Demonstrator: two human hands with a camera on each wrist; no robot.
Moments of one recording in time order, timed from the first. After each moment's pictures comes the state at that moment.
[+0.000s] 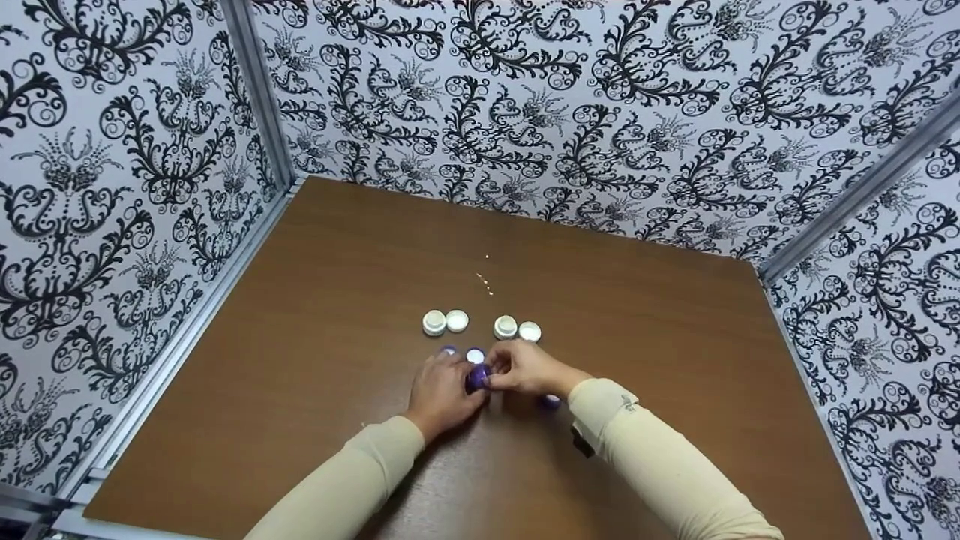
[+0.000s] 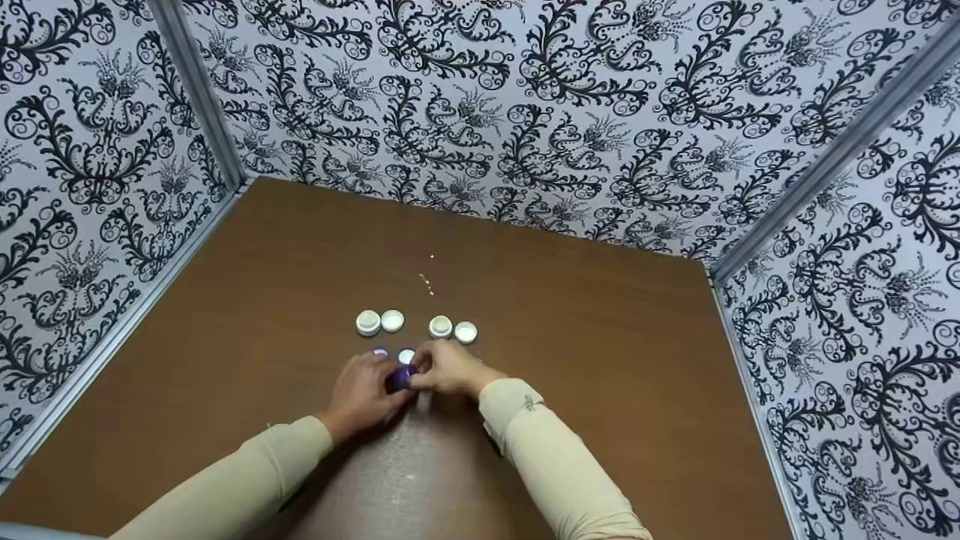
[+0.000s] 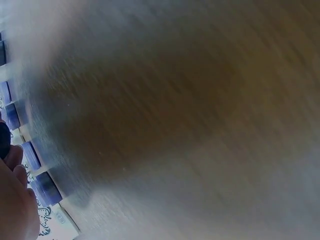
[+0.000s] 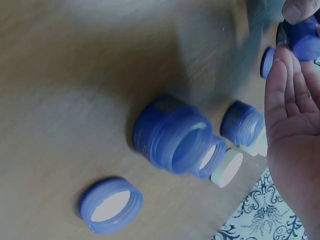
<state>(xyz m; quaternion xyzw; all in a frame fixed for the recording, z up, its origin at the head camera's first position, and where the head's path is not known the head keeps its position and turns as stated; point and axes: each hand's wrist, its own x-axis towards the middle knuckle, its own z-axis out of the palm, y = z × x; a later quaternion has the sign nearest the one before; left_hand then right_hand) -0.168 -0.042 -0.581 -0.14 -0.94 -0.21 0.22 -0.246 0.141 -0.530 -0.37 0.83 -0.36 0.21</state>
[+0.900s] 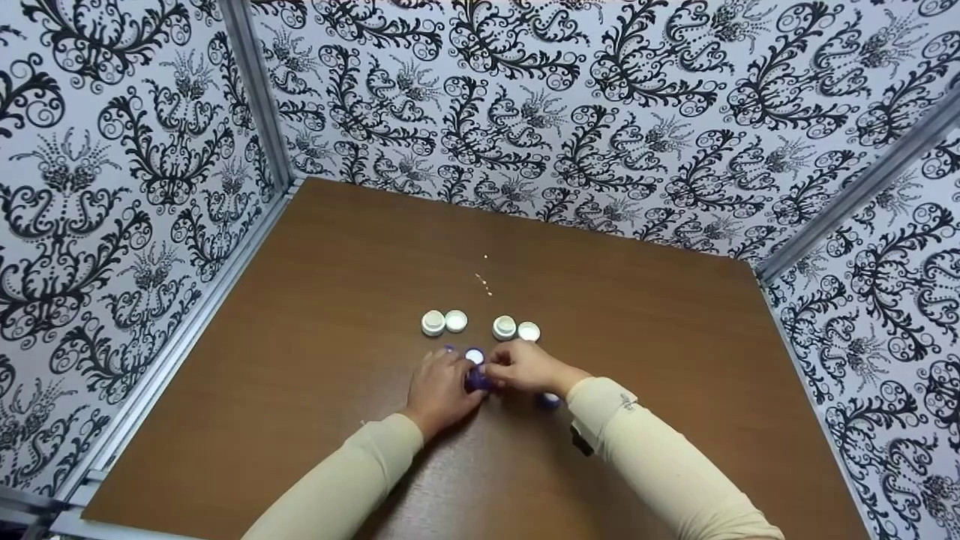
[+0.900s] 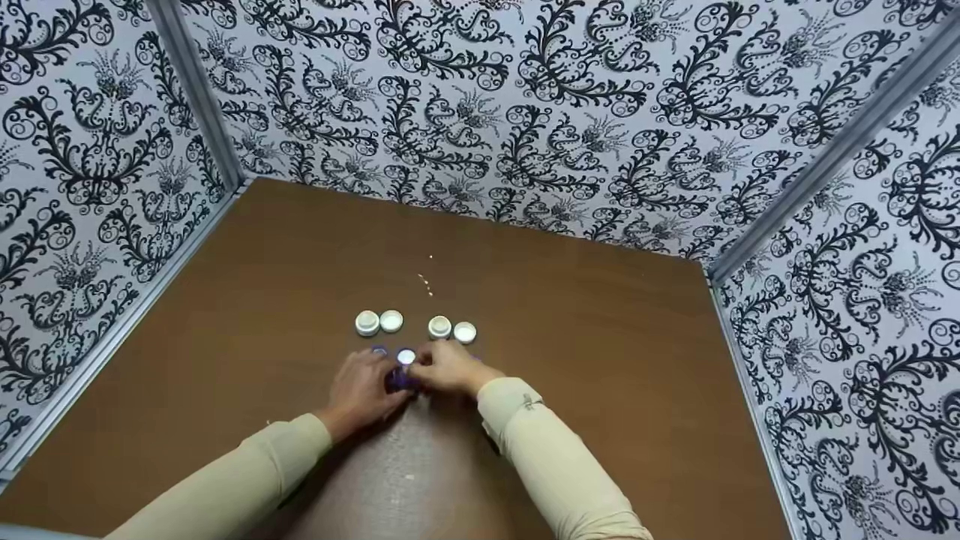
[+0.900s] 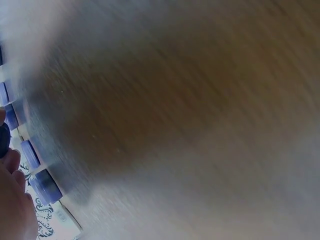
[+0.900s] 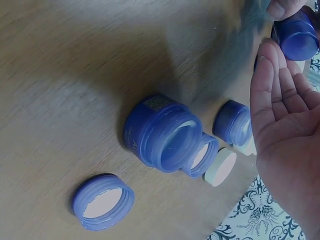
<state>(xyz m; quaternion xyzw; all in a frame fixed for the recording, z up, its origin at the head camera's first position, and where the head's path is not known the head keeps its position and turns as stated) -0.166 -0.044 -0.574 -0.14 -0.94 -0.20 0.22 -0.247 0.139 -0.524 -0.35 0.86 -0.31 0.20</state>
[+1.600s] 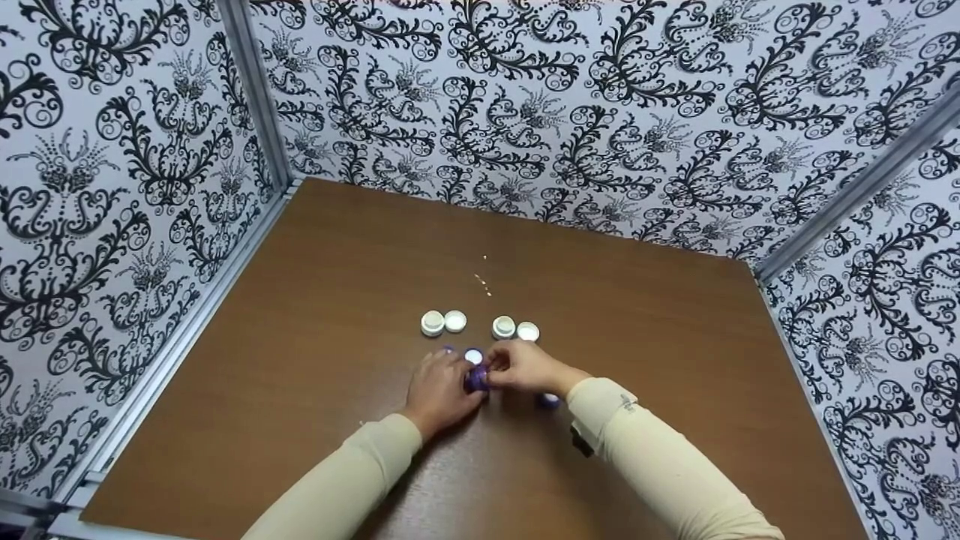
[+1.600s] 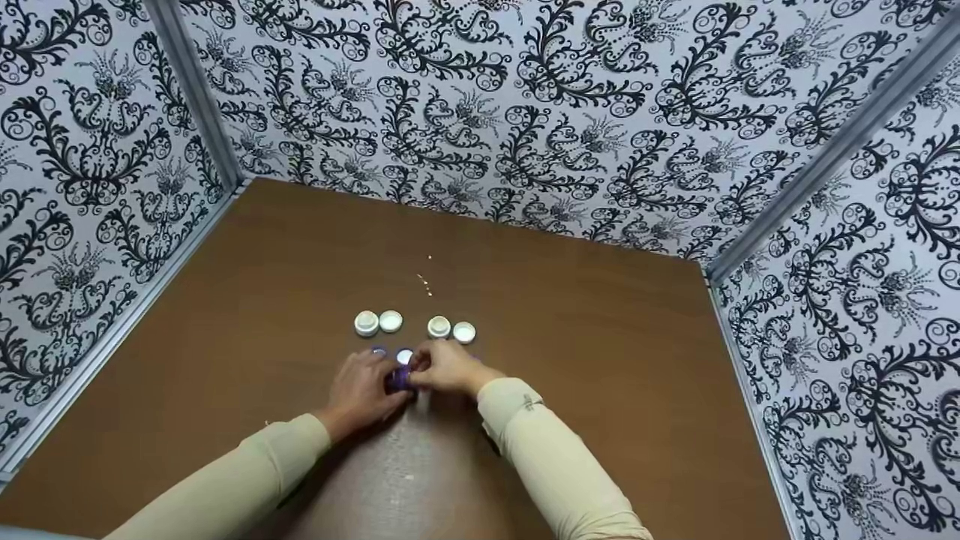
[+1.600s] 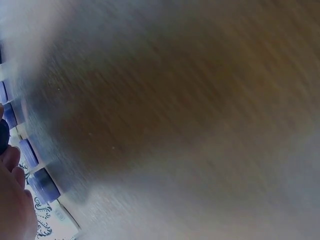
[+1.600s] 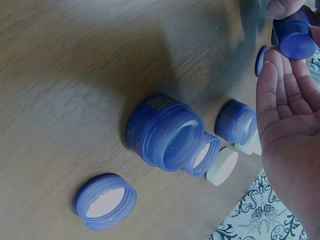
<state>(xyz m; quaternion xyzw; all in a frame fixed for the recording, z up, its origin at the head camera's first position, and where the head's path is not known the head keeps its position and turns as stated) -0.169 -0.045 -0.579 -0.15 -0.94 -0.21 0.22 -0.247 0.140 -0.526 -0.37 0.84 -0.35 0.20</state>
